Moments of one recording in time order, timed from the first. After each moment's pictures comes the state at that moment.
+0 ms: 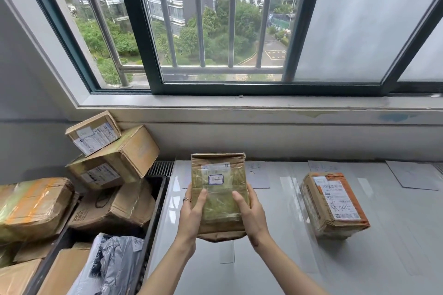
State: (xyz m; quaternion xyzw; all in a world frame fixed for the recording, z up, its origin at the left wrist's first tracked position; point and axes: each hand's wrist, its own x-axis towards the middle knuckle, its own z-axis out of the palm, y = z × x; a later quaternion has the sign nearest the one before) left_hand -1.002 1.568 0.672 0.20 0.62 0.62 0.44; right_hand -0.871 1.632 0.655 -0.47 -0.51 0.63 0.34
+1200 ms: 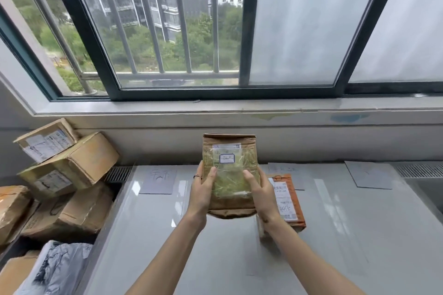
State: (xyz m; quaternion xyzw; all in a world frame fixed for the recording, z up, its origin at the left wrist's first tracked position) left_hand -0.832 1.682 0.716 0.26 0.59 0.62 0.45; right_hand -0.698 1.739 0.688 -0.46 -0.50 0.62 0.39
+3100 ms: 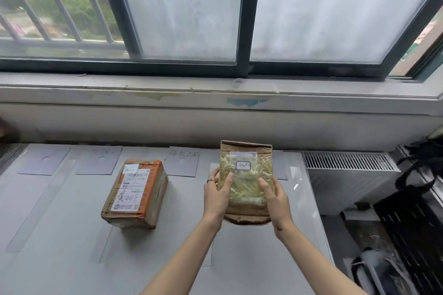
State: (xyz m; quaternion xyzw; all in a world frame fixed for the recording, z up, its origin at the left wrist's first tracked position) left_hand -0.394 1.883 0.624 0.22 0.67 0.55 0.44; right_hand -0.251 1.929 0.619 -0.54 -0.46 0.61 0.36
